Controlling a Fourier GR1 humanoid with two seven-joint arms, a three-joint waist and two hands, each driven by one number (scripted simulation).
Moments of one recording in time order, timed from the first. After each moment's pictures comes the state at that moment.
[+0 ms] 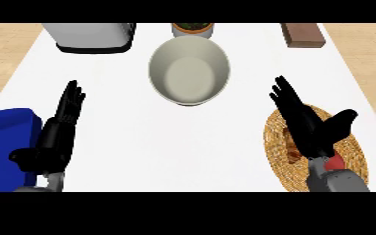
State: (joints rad) left arm 0.00 0.36 -0.19 -1.58 0.19 0.32 -0.13; right arm -0.11 -0.28 0.20 -1.56 -0.34 -0.11 0.14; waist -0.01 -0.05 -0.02
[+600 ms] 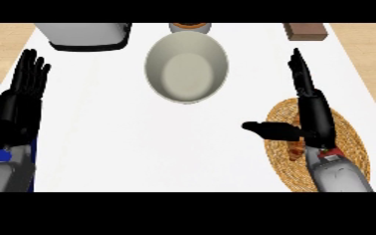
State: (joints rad) left arm -0.14 0.45 -0.01 -1.55 0.29 0.26 -0.09; right arm -0.20 -0.29 0.22 -1.59 0.06 -0.35 -0.10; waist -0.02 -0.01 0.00
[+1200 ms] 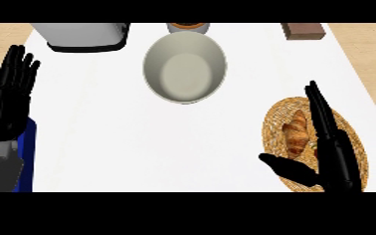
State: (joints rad) left arm -0.17 0.48 0.05 -1.51 0.32 0.19 -0.08; right arm 0.06 -0.42 0.35 -1.91 0.58 -0.47 0.21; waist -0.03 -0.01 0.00
